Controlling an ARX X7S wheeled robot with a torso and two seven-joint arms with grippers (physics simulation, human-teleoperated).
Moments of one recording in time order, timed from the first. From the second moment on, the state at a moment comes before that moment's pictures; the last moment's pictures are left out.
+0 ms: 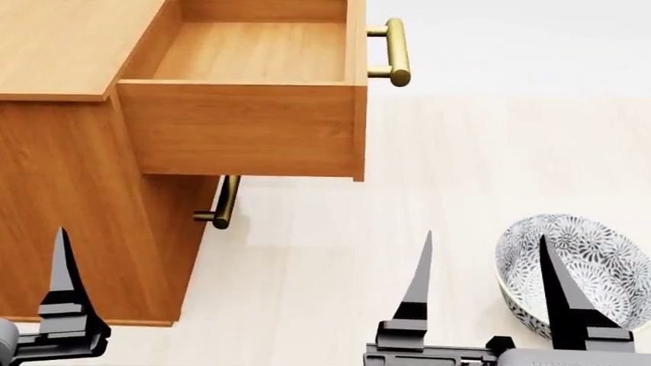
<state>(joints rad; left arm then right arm) -0.07 -0.20 0.08 0.57 -0.13 -0.29 -0.28 0.06 0.23 -0.07 -0.50 0.20 0.14 0.18</state>
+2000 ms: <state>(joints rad) -0.11 -0.23 0.15 0.46 -0.11 -0.24 -0.37 -0.40 0.48 0.77 -0.33 0.71 -0.02 -0.37</state>
